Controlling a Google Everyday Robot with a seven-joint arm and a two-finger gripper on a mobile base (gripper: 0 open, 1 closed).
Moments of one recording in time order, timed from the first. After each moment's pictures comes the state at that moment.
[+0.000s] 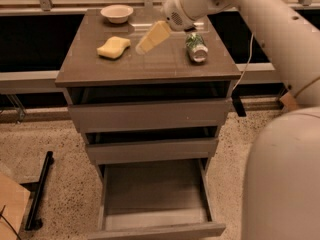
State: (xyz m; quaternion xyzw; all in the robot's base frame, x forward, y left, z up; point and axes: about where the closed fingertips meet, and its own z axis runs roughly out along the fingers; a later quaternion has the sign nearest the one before) arm 0.746 0.003 0.943 -0.52 0.73 0.16 0.40
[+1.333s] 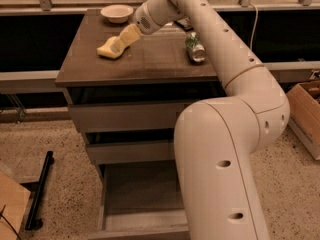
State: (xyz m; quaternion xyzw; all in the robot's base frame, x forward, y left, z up) arm 0.824 0.090 0.896 -0.51 0.74 0.22 0.39
